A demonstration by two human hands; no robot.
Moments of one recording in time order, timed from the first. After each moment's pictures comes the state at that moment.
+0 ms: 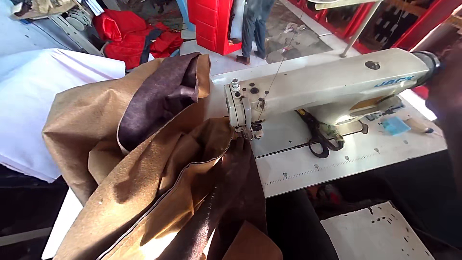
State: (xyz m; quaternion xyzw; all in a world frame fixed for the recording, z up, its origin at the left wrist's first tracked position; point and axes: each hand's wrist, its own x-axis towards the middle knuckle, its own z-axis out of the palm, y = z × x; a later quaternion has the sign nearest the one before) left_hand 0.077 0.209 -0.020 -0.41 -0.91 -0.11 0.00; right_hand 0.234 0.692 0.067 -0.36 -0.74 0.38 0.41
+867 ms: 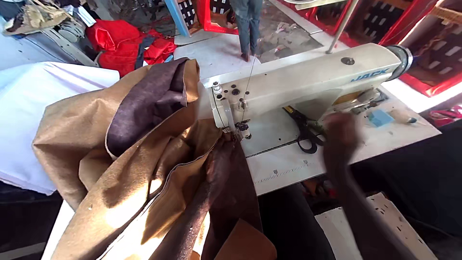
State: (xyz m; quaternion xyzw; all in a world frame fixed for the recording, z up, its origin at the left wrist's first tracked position) left_hand 0.089 0.214 0.029 -0.37 -0.92 -0.17 -0.02; right_hand 0.230 0.446 -0.002 -0.20 -0.78 0.33 0.49
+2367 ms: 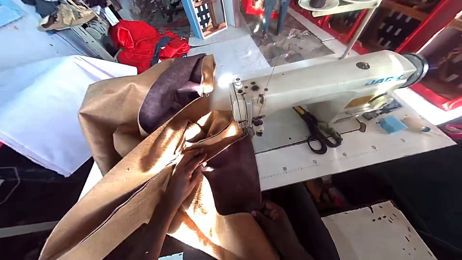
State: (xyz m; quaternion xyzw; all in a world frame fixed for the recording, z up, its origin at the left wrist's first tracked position) left_hand 0.014 0.038 -0.064 -0.44 -0.84 -0.30 0.09; right_hand 0.283 0.235 -0.084 -0.25 -0.59 0.77 0.02
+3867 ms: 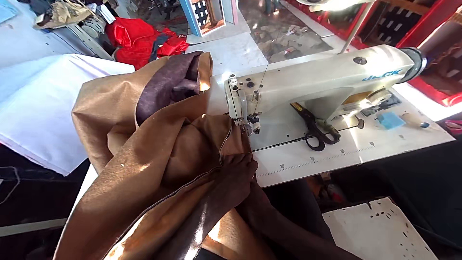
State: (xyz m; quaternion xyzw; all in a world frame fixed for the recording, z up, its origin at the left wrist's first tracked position) left_hand 0.118 0.185 0.056 -0.47 -0.83 0.08 -0.29; right_hand 0.214 0.228 -0.059 0.04 -0.98 0.13 0.12
